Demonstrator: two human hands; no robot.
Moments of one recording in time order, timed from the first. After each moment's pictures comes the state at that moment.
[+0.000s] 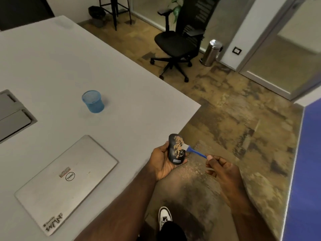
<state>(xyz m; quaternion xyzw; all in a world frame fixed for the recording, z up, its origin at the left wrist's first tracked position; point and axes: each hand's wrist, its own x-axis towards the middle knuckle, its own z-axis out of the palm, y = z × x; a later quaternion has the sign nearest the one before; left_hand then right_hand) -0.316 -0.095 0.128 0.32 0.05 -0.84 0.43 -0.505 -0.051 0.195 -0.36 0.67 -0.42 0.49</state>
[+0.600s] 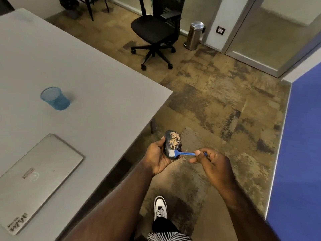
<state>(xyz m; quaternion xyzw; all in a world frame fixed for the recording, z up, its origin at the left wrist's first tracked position) -0.461 -0.096 0.131 0.38 0.03 -0.84 0.38 -0.637 -0.037 0.205 -0.56 0.68 -0.30 0.37</state>
